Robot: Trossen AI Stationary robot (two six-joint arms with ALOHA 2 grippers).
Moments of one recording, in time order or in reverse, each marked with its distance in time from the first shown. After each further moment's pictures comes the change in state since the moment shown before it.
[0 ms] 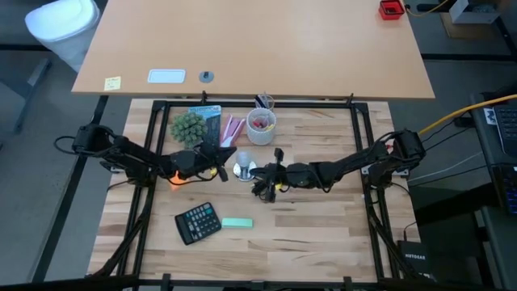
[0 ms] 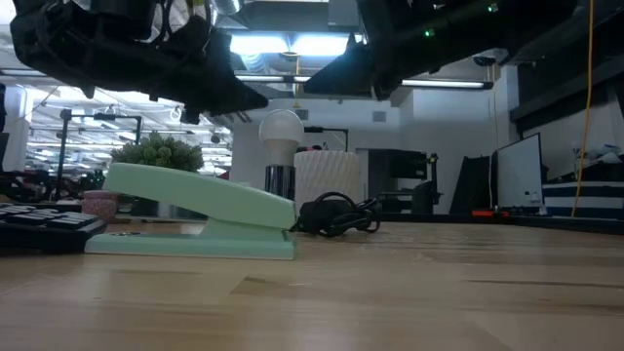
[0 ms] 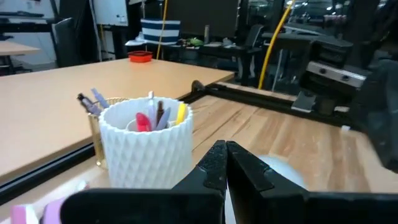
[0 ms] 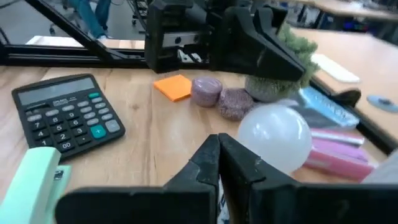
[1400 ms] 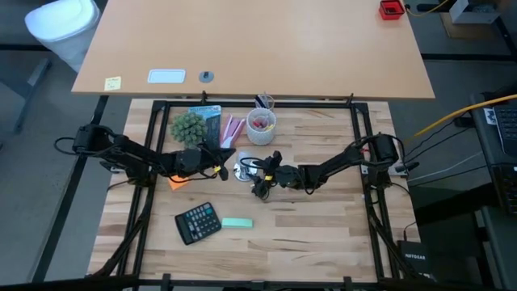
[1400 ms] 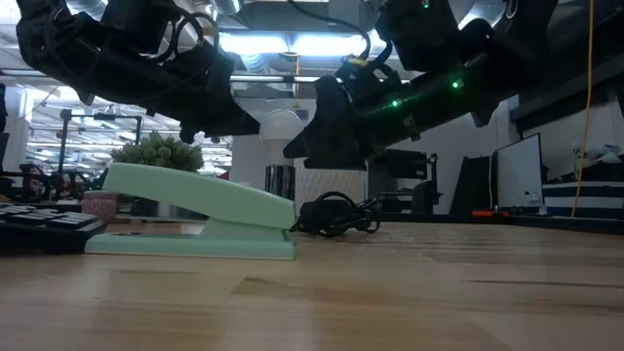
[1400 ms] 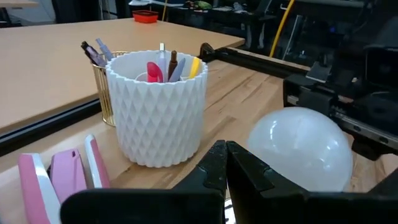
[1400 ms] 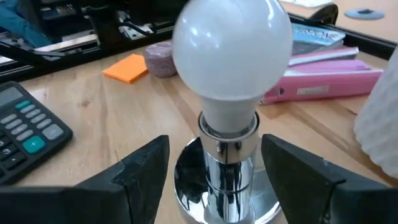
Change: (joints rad) left arm 0.048 0.000 0.000 -0.164 0.042 -0.130; right arm -0.050 0.249 0.000 0.171 0.081 0.339
